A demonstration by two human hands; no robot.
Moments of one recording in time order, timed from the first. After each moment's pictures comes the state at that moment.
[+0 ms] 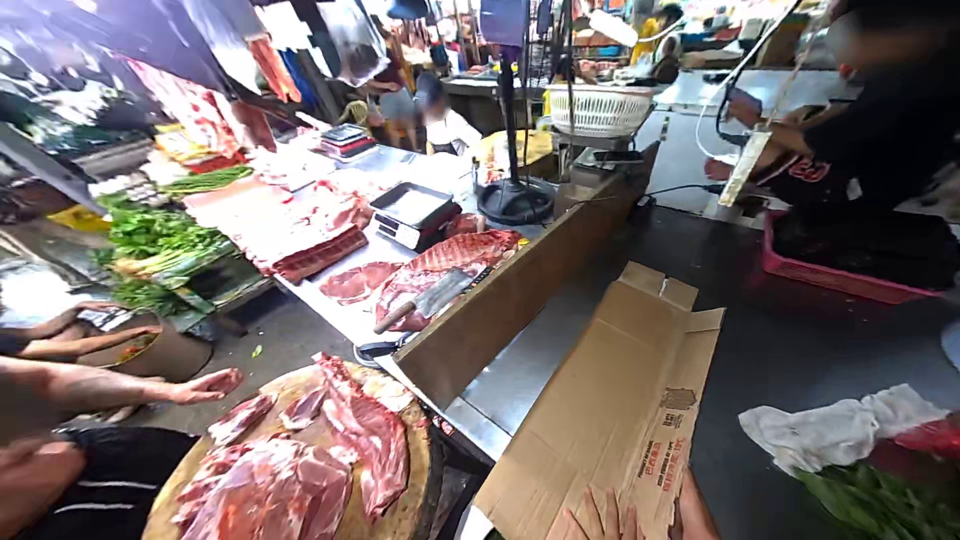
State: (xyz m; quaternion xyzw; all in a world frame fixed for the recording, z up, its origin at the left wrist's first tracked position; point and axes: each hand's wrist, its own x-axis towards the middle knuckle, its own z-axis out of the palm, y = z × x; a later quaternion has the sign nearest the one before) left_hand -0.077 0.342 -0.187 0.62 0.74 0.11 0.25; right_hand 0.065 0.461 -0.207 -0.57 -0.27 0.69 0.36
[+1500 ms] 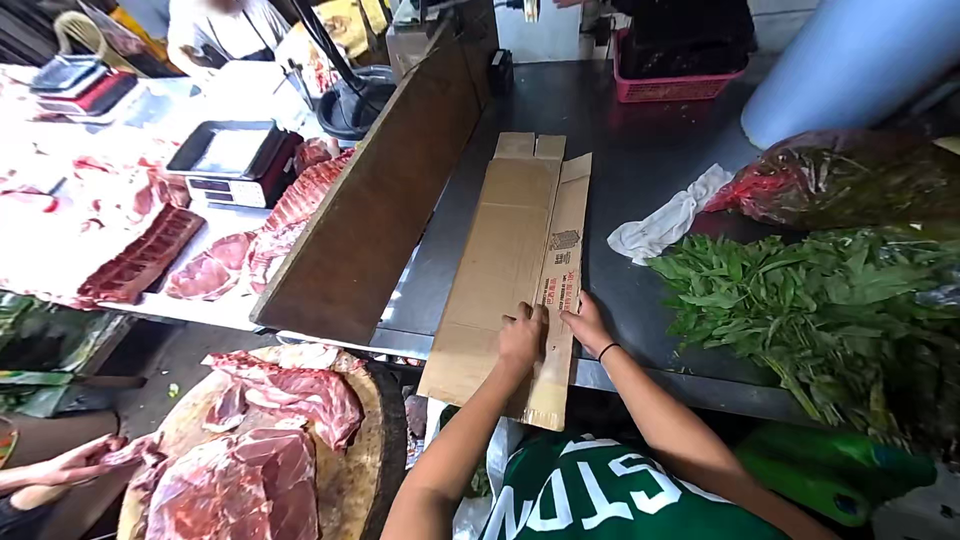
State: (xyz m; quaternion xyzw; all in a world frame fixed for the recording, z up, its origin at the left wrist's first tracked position) left_hand -0.085 0.436 -0.137 0.69 0.69 -0.08 0.20; right_hand 0.073 0.473 -0.219 -0.57 -0.43 0.56 0.42
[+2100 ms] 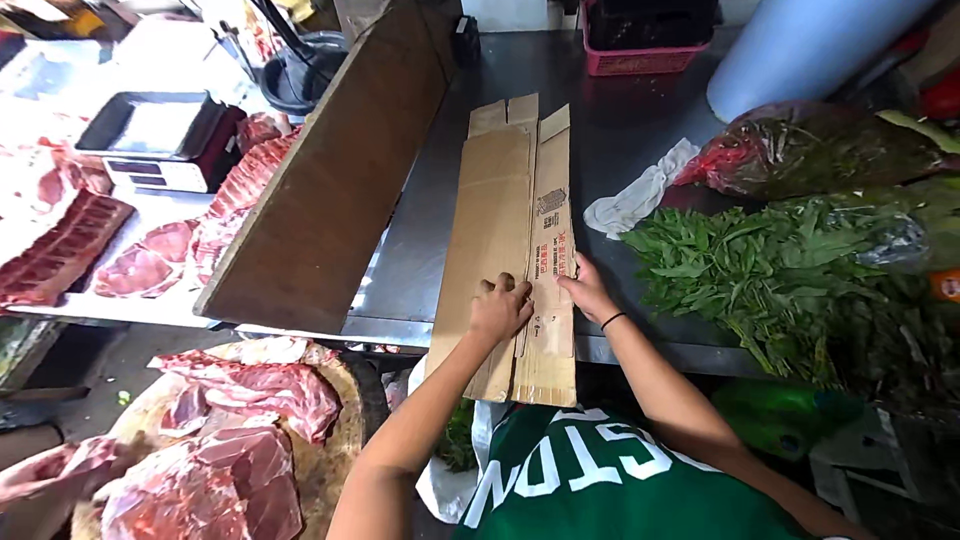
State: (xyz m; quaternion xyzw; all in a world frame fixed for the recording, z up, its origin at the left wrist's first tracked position) left_hand -0.100 0.444 -0.121 0.78 0.61 -0.07 0.16; right_hand 0.111 0.465 -0.145 -0.53 -0.47 0.57 0.42
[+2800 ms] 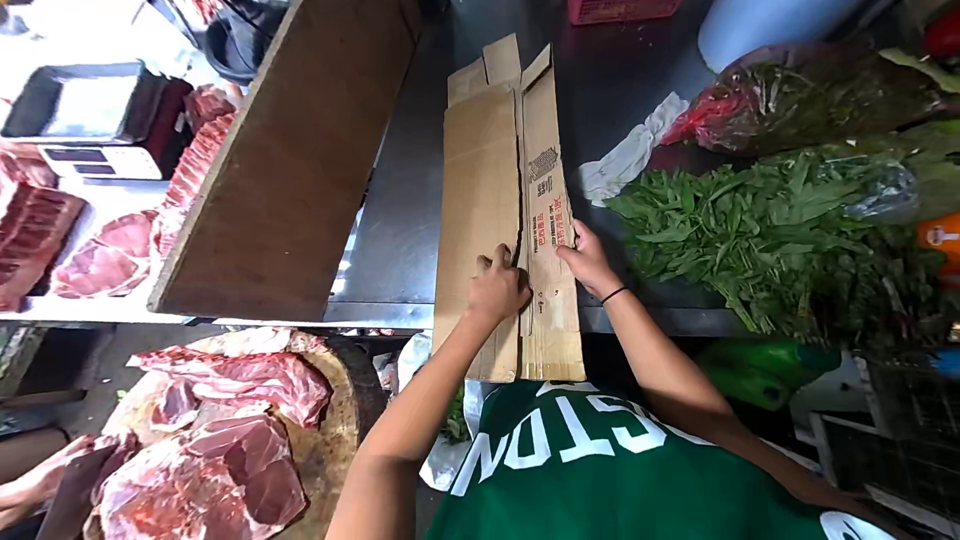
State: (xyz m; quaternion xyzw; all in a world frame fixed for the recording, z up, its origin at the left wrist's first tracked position) left_hand -0.066 0.434 -0.109 0.75 0.62 -0.08 0.19; right_hand 0.132 0.450 -0.122 -0.55 -0.47 0.54 0.44
